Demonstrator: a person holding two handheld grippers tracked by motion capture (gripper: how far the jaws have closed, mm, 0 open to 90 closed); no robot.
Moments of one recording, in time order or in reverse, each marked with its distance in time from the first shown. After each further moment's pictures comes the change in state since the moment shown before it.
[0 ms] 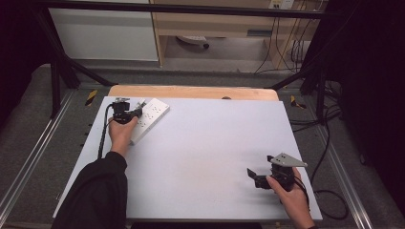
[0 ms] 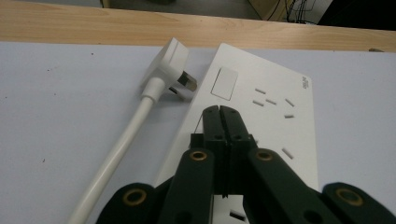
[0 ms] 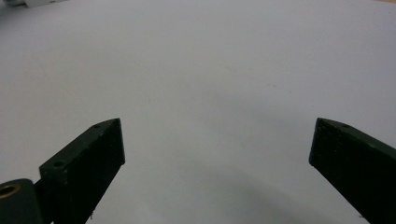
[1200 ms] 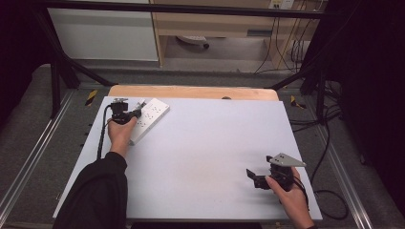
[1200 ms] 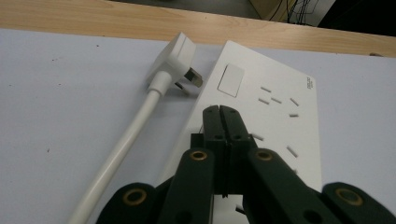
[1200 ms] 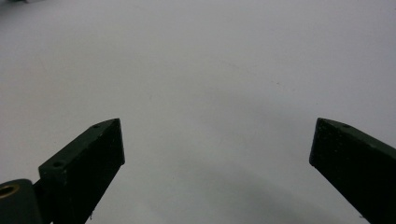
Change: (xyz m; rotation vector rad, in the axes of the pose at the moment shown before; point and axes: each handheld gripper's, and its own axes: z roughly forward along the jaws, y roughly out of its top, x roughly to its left) left arm 0.005 -0.002 -0.001 0.004 -0.007 -0.048; right arm 0.001 -0.001 0.003 0.011 0.003 -0.004
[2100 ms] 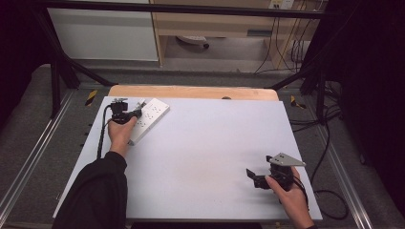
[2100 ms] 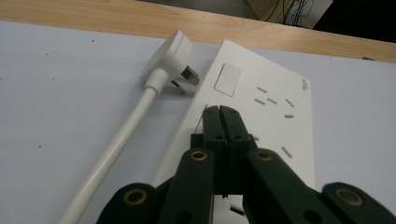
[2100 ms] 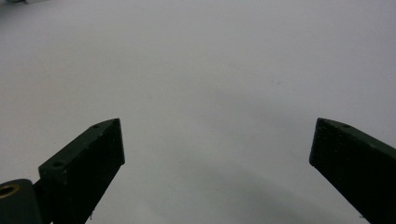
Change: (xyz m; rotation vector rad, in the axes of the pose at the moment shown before) left arm 0.000 0.000 0.000 0.005 -0.019 -0.026; right arm 0.000 0.000 0.001 0.001 0.002 0.004
